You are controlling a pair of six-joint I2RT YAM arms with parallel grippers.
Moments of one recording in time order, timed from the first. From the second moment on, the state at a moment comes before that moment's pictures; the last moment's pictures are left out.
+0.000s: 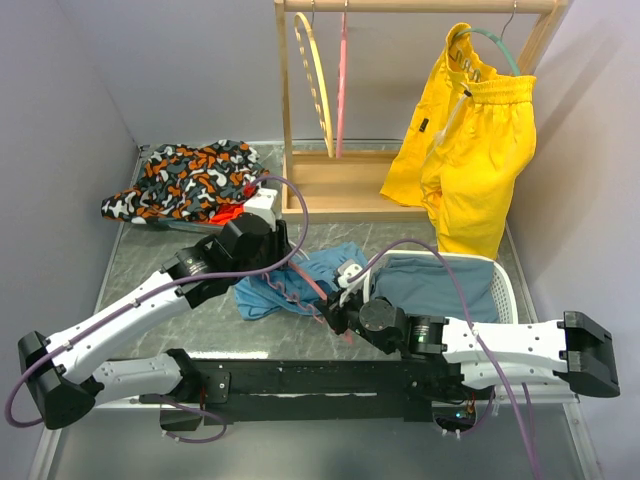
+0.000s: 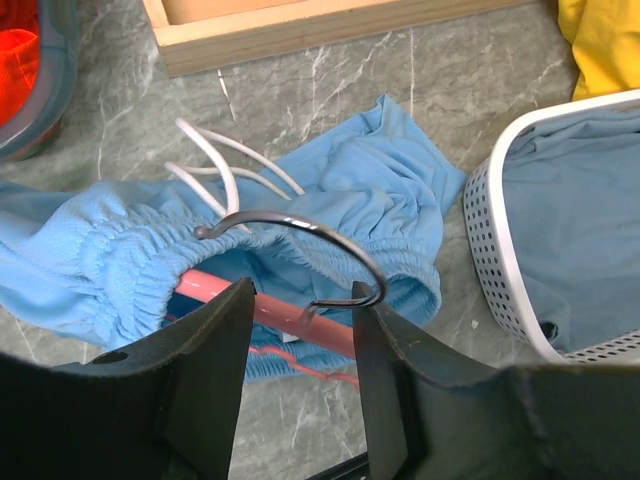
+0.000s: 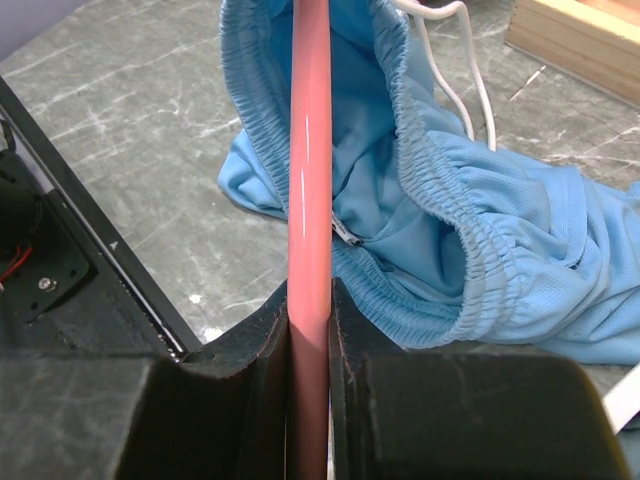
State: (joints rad) left arm -0.86 1.08 1.05 -0.54 -0.32 -0.49; right arm 1.32 0.98 0.49 0.20 0.47 0.30
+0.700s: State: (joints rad) left arm -0.90 1.14 1.05 -0.58 -0.52 -0.47; right arm 1.33 1.09 0.59 0.15 0.47 0.25
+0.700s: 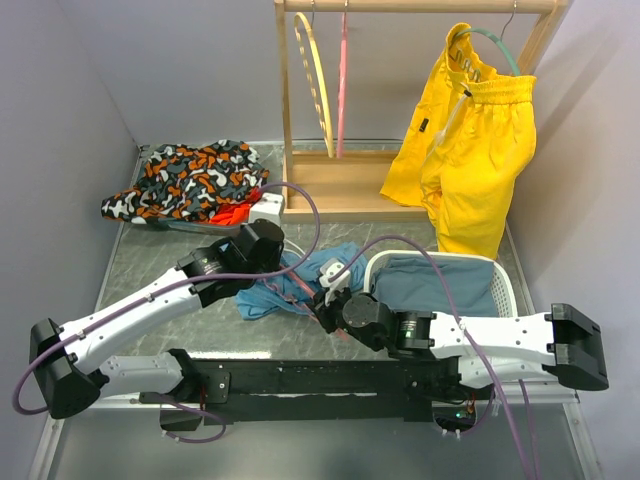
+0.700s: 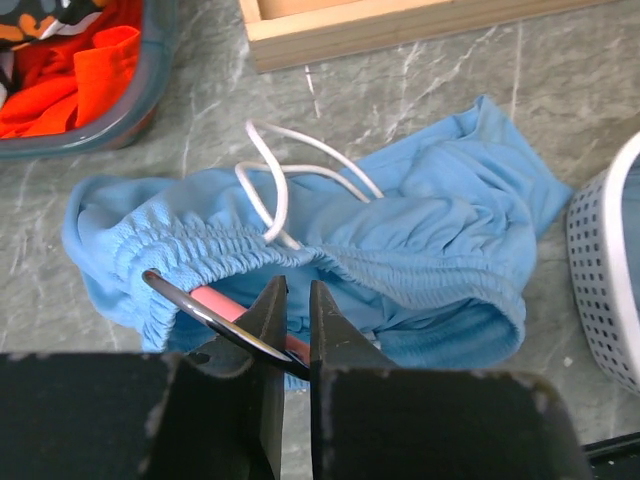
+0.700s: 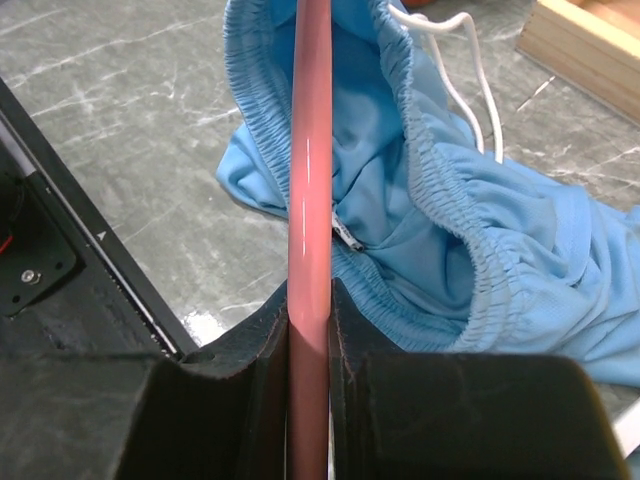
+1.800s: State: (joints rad) left arm -0.90 1.26 1.13 -0.82 -0.86 -0.95; right arm 1.10 1.34 0.85 -0.35 0.36 0.63
